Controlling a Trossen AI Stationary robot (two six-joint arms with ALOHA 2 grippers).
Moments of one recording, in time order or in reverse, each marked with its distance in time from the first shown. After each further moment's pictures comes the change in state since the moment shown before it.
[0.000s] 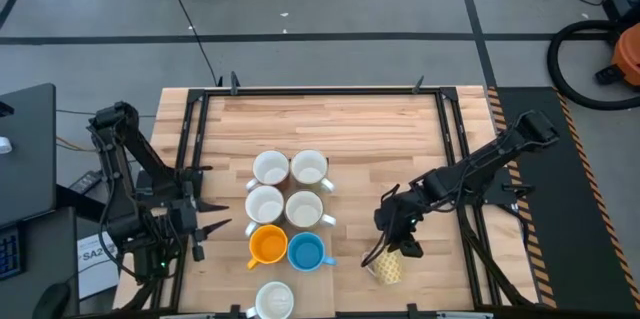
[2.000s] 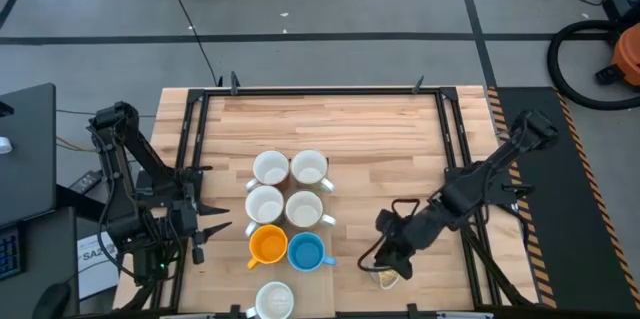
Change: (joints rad) left arm 0.000 0.000 0.000 0.058 0.016 0.003; right arm 0.202 0.002 0.199 0.166 0.348 0.587
